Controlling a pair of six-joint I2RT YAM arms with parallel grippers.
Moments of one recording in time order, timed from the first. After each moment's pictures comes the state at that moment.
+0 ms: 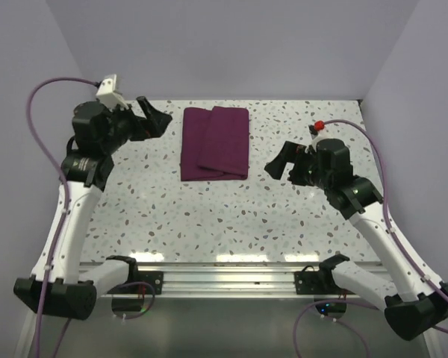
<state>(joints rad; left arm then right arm) -0.11 1.18 1.26 -0.39 0.33 -0.41 0.42 0.94 1.01 -0.61 -0.07 0.60</state>
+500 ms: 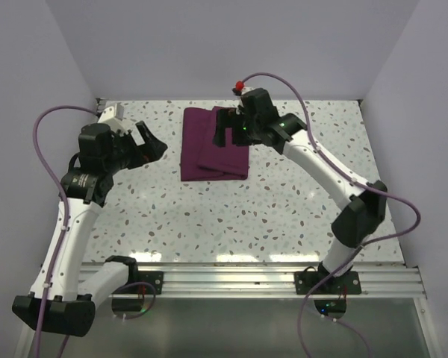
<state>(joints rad) -0.11 1.01 1.15 -0.61 0.22 -0.48 0.62 1.68 1.70 -0.66 -0.05 0.46</state>
